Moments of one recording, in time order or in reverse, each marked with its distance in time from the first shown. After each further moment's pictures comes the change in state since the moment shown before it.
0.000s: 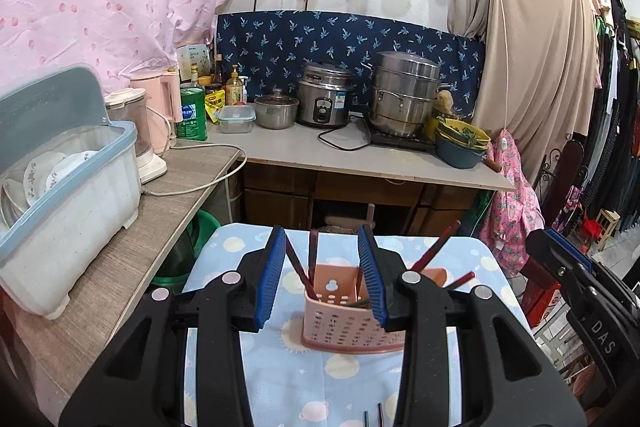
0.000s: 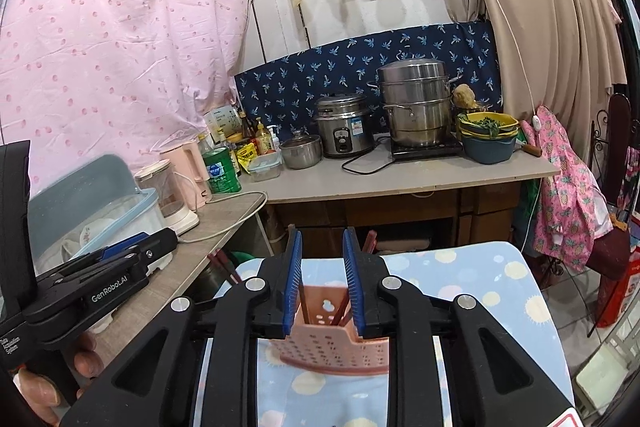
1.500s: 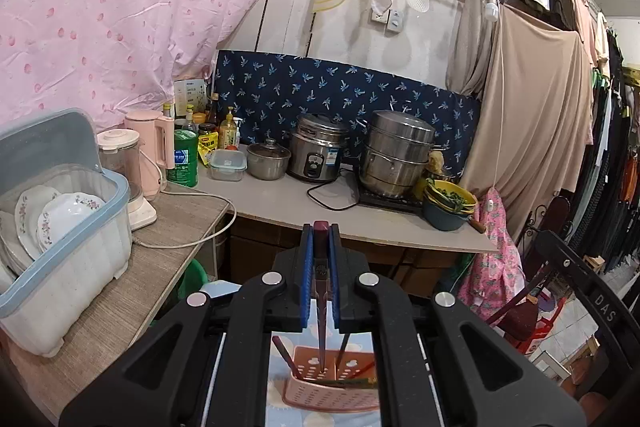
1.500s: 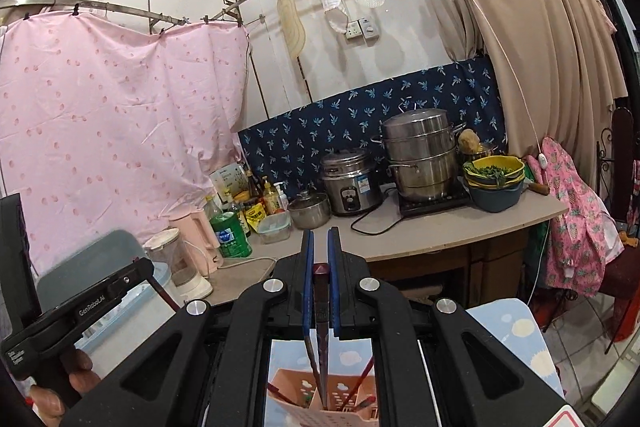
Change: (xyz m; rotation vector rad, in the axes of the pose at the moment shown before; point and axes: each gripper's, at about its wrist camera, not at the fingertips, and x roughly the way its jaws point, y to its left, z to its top) left arm -0.007 0.011 0.088 -0.081 -0.138 -0.056; right arm 0.003 -0.008 0.095 0.065 -0.149 0.031
